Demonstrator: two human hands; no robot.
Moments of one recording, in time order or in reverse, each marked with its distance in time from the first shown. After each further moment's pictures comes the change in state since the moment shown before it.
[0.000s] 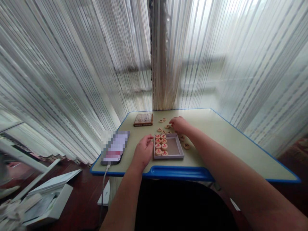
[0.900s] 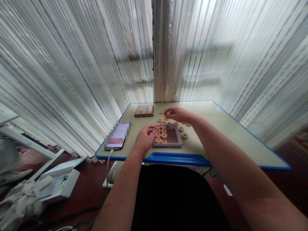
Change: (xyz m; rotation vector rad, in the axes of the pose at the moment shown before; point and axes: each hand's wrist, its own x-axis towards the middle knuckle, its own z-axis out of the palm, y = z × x) left_hand 0.001 0.010 -0.001 0.044 -0.020 -0.031; right_hand -0.030 -0.028 -0.039 0.531 -0.043 -0.031
